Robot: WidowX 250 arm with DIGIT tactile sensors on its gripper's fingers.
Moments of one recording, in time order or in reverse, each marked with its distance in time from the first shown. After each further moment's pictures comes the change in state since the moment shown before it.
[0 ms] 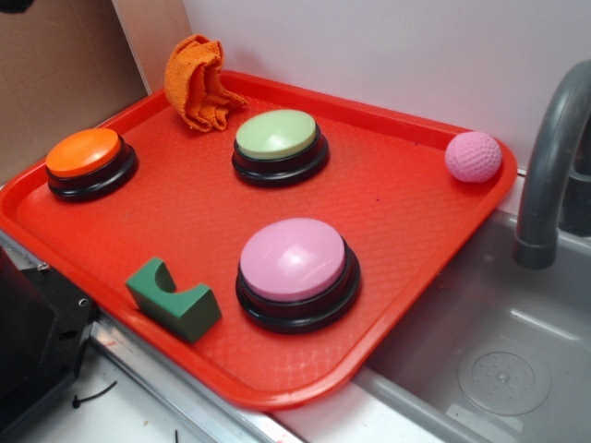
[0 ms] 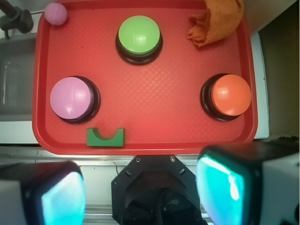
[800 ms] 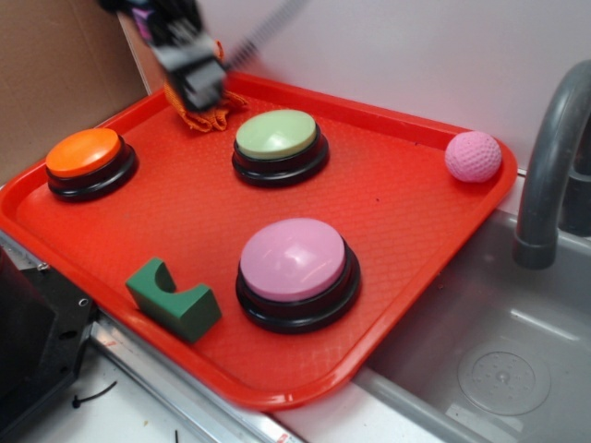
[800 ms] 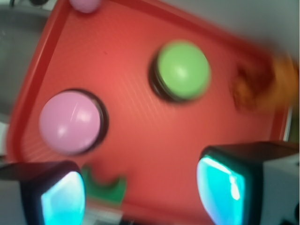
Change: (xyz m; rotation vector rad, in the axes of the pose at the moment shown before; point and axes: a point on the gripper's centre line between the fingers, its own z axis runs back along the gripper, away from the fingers) arm 0.063 -0.087 -0.100 0.138 0.027 -0.541
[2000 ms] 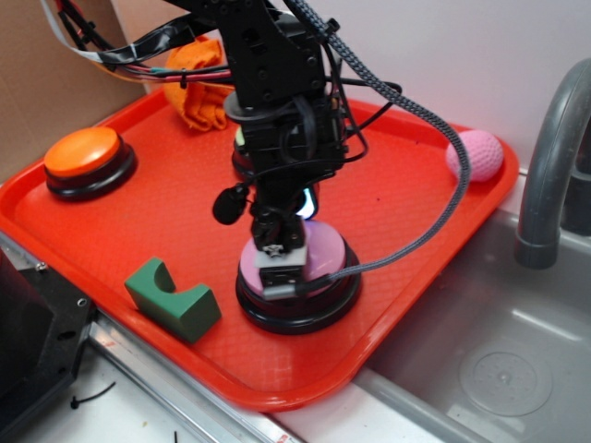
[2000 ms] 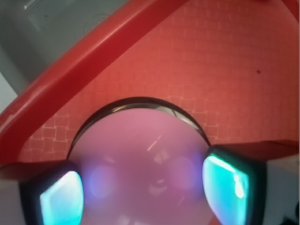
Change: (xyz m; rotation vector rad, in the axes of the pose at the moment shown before) arm 0.010 -0.035 -0.083 -0.144 -0.008 -0.324
